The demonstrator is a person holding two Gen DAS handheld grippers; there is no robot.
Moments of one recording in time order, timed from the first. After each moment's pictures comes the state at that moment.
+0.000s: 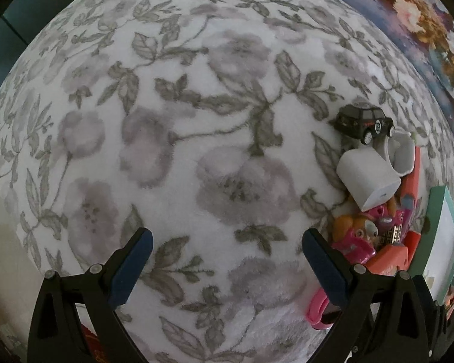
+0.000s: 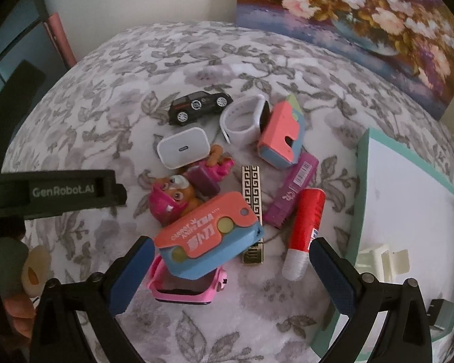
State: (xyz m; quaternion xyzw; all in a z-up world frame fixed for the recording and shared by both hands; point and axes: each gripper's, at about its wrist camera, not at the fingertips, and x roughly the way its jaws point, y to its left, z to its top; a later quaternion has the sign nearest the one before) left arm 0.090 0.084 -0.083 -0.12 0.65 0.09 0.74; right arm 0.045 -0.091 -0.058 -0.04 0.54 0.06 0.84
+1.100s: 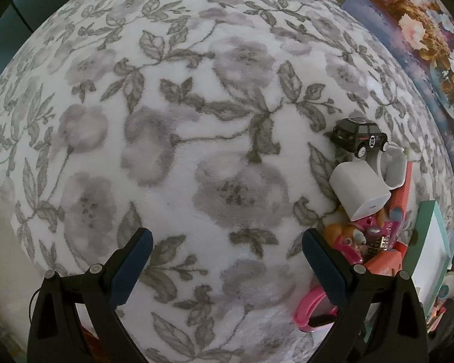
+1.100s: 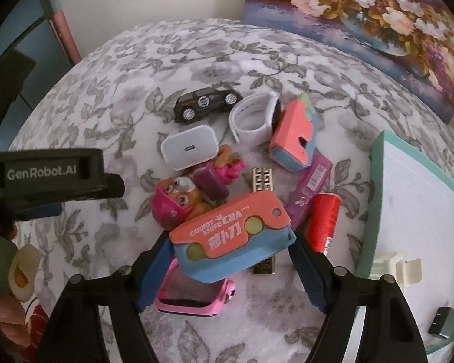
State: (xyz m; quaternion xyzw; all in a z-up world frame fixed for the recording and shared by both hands) left arm 0.087 0.096 -0.073 -0.16 0.65 0.09 0.74; right arm 0.051 -0.088 -0.069 -0.03 0.54 0.08 0.84
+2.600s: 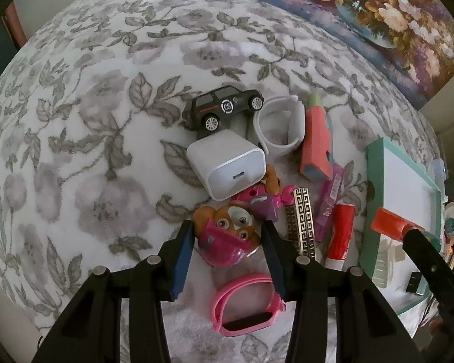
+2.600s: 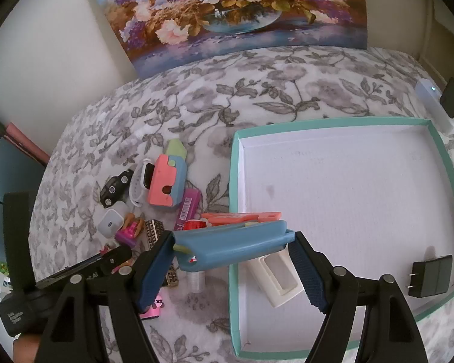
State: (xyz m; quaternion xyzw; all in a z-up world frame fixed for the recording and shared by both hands) left arm 0.111 -0.022 -0.068 -0.07 0.62 -0.05 0.78; right arm 0.045 -0.227 -0.029 0.17 0.51 -0.04 0.84
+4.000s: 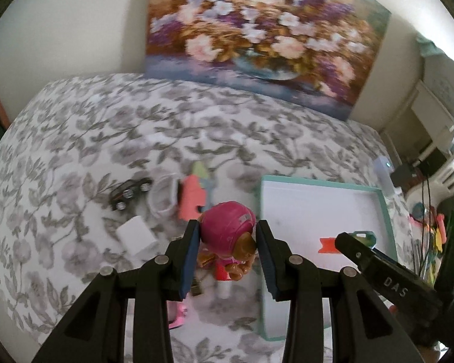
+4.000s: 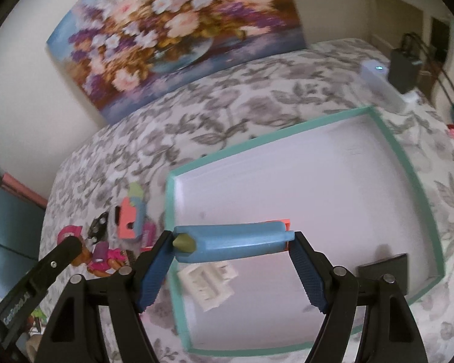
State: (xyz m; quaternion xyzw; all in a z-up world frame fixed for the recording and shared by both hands) left arm 0.066 -0.110 0.033 -0.01 0.49 -0.14 0.86; right arm 0.010 -0.316 -0.016 0.25 0.47 -0.10 0.84
